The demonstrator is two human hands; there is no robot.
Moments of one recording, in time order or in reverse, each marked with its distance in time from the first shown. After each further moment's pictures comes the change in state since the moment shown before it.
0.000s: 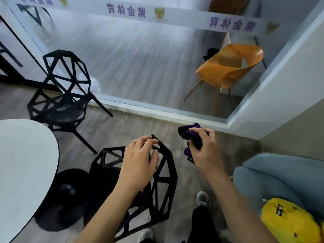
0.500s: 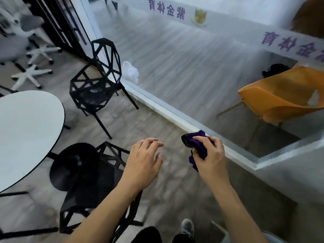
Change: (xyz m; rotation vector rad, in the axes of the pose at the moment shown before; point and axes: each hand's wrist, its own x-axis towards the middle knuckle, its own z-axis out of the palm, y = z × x) left_hand 0.172 0.106 0.096 0.106 0.082 -0.340; right_hand 0.230 0.116 -0.032 0.089 -0.353 -0.206
